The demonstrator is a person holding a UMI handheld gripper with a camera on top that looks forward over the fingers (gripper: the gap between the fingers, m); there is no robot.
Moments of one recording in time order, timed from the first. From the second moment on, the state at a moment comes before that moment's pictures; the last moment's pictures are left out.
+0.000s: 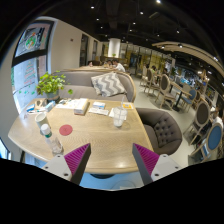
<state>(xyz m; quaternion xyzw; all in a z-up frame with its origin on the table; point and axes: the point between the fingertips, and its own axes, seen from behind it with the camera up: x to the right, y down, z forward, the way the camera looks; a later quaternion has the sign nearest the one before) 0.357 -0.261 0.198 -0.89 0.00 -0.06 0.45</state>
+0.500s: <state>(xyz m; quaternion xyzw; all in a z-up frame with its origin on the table) 0.225 -0.309 0.111 -0.91 0.01 -0.04 0.42</state>
